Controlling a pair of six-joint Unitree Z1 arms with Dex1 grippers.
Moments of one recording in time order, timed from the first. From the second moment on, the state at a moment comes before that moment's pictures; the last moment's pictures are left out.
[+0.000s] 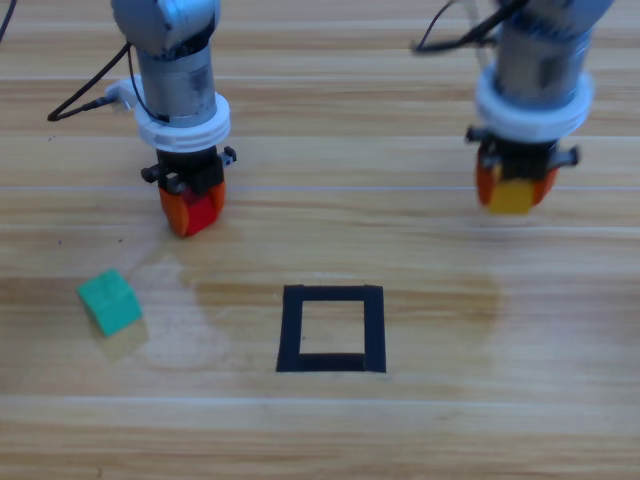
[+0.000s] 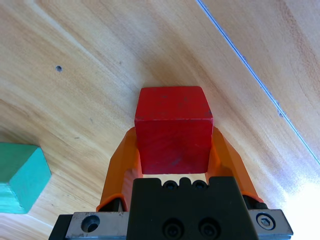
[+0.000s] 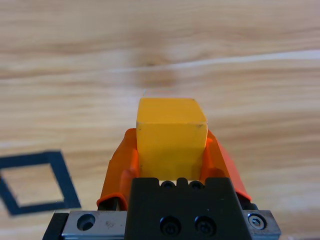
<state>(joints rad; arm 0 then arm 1) -0.42 2.49 -2.20 1.32 0.02 -1.32 0.66 2.29 -2.04 1.25 -0.11 0.72</state>
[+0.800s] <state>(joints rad) -0.58 2.32 -2.08 1.35 0.02 -0.51 0.69 2.05 -1.88 1.25 -0.05 0.67</state>
